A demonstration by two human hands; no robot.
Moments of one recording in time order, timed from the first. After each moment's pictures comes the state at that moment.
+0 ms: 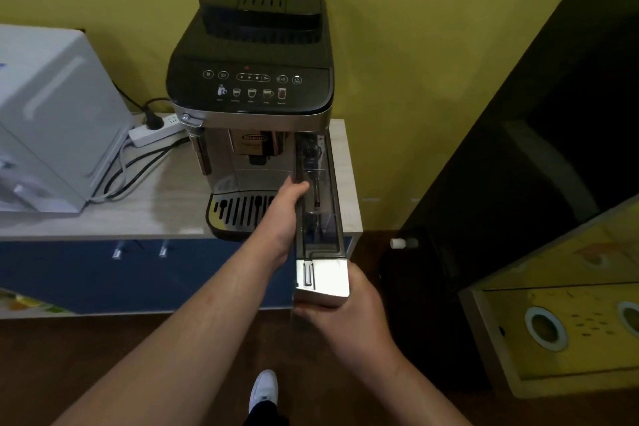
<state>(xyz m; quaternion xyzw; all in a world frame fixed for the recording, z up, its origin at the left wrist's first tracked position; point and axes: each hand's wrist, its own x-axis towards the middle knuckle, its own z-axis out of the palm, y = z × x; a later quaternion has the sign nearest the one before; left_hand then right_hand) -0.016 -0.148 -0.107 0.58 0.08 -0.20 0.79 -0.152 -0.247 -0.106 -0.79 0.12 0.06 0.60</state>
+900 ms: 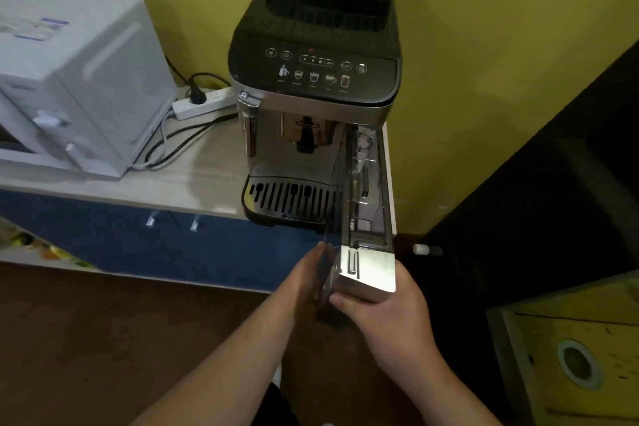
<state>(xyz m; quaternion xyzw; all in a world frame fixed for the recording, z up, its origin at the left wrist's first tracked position) -0.055 -0.126 -0.226 0.55 0.27 -0.32 0.73 -0.142 -0.240 -0.108 -0.79 0.12 0.03 0.60</state>
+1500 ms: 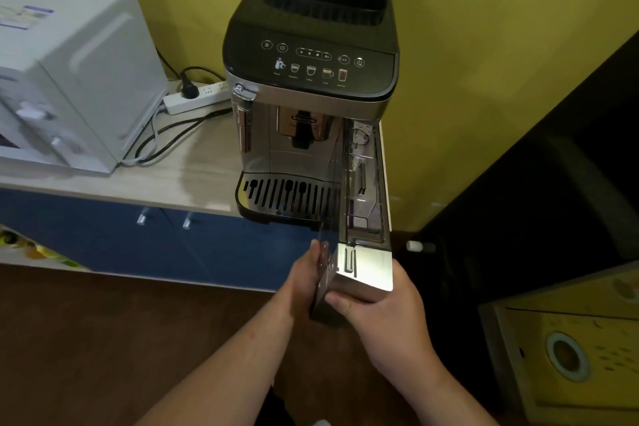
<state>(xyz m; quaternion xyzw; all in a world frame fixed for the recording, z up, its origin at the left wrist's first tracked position) -0.066 -0.127 -0.222 0.55 0.22 -0.31 0.75 -0.145 -0.238 -0.112 -0.79 0.12 0.02 0.60</state>
